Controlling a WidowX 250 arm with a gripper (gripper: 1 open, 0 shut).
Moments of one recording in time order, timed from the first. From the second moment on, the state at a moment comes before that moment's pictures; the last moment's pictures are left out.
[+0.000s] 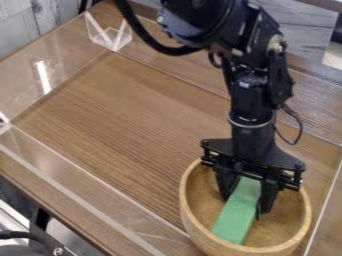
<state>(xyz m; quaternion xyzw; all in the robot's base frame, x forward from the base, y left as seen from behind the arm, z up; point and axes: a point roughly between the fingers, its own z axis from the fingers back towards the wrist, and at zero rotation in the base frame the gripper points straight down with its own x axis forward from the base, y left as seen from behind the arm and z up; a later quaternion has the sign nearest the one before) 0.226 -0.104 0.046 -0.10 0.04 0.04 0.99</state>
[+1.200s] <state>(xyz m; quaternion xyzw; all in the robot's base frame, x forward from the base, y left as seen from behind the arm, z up) 0.220 -0.093 0.061 -0.11 0.06 0.04 0.99</state>
